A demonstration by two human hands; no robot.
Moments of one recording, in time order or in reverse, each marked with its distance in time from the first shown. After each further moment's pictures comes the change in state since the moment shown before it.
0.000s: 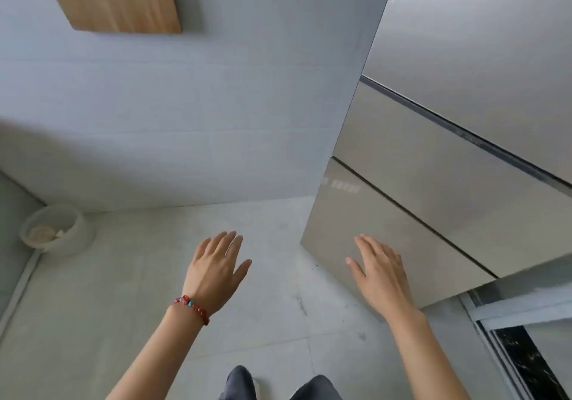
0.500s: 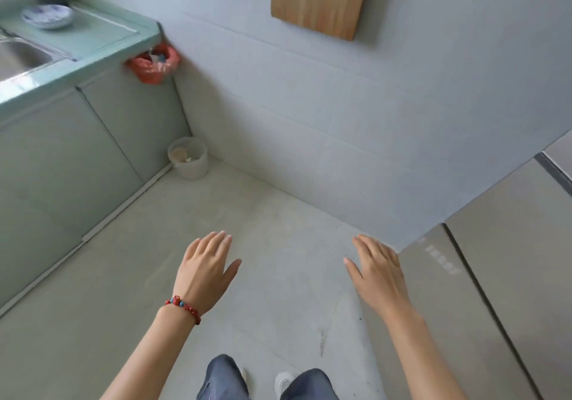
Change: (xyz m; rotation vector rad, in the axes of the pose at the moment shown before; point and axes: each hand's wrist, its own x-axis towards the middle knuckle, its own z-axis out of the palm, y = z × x) left_hand -0.061 -0.014 0.003 -0.039 0.173 -0.698; right_hand 0.119 -0.071 0.024 0.089 -0.059 -0.660
